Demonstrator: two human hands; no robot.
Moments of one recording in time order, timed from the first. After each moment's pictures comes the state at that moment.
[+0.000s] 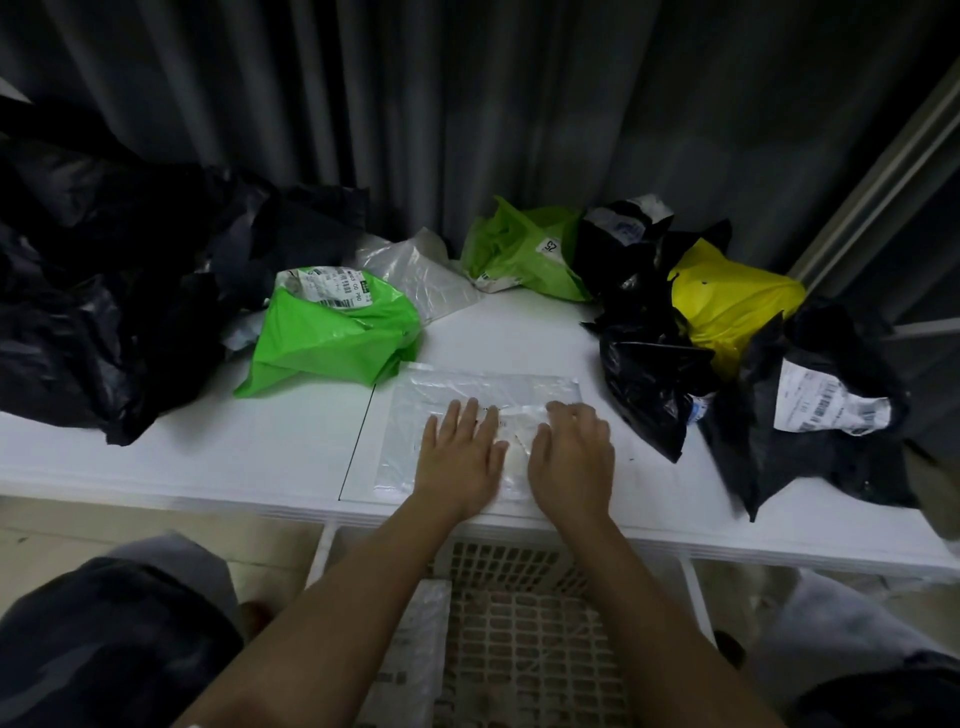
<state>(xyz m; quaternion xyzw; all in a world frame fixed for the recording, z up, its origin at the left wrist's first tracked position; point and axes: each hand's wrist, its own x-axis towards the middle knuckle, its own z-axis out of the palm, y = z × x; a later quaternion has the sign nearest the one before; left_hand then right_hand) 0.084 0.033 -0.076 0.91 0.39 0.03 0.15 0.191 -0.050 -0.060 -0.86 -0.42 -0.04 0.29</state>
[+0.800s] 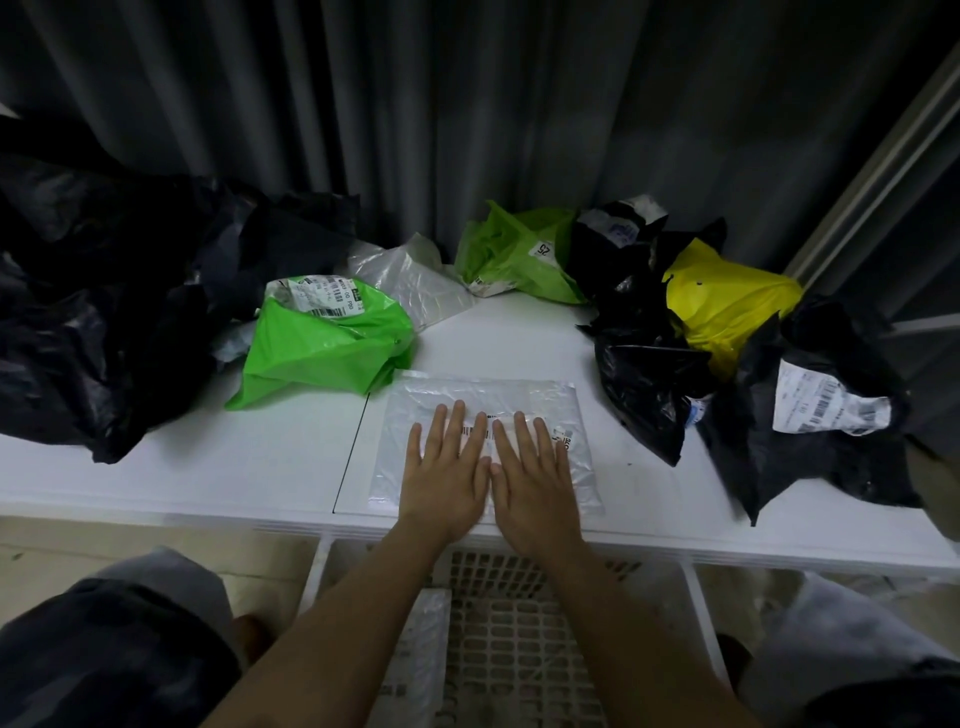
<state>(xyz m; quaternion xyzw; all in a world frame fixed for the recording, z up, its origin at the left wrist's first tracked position) 0.075 0.035 -0.103 0.92 0.38 0.09 0.05 0.184 -0.046 -0.117 -0.81 -0.56 -0.01 0.17</state>
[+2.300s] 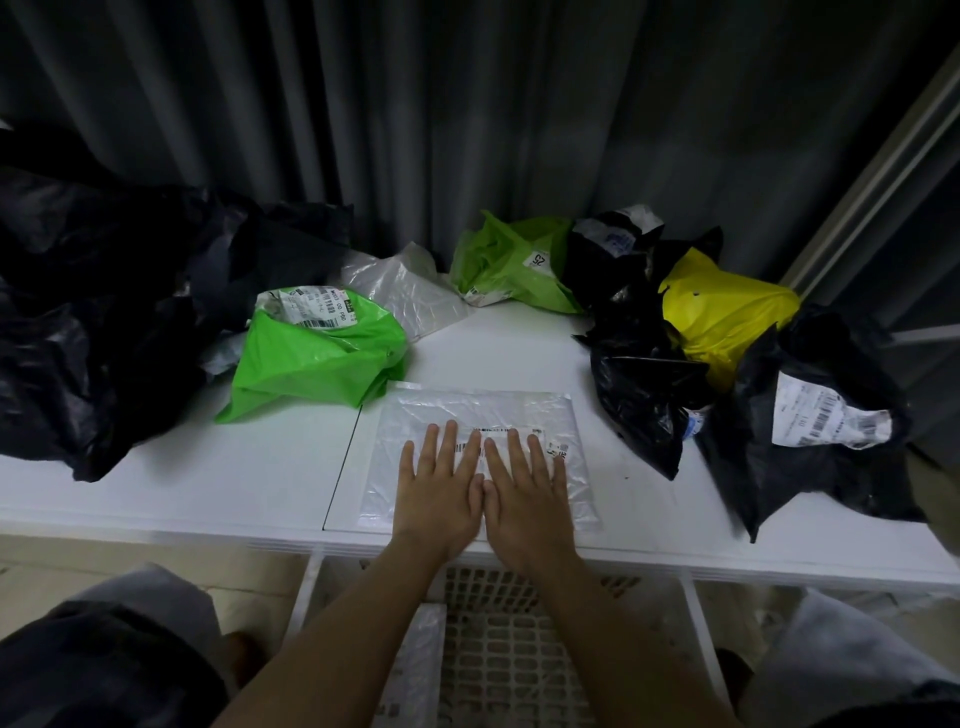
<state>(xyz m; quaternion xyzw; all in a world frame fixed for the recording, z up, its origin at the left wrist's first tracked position) 0.080 0.033 -0.102 0.91 0.40 0.03 0.07 0.182 -0.041 -0.115 -0.83 -0.54 0.00 0.12</state>
